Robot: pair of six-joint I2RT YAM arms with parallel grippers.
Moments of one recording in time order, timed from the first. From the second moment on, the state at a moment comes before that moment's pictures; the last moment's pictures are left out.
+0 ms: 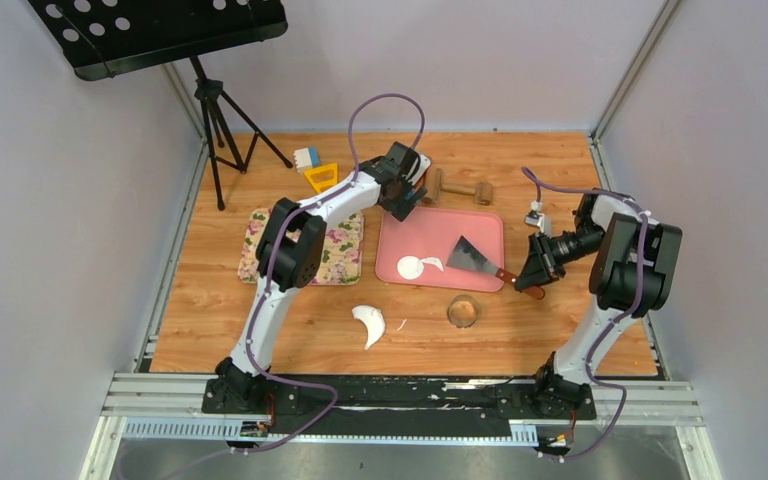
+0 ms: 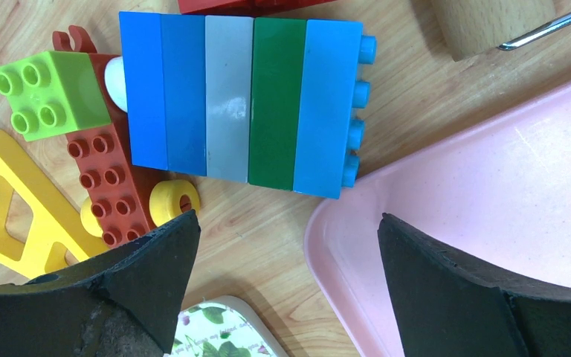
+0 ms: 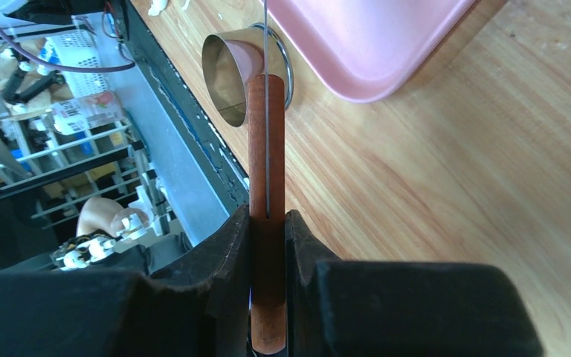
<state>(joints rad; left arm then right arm) -0.62 2.34 1.96 -0.58 -0.21 0.16 -0.31 1.88 1.23 -1.43 -0.81 -0.85</state>
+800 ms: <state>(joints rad) -0.63 2.24 1.88 -0.59 -0.12 0.16 -0.30 2.19 1.34 -1.52 -0.94 -1.01</state>
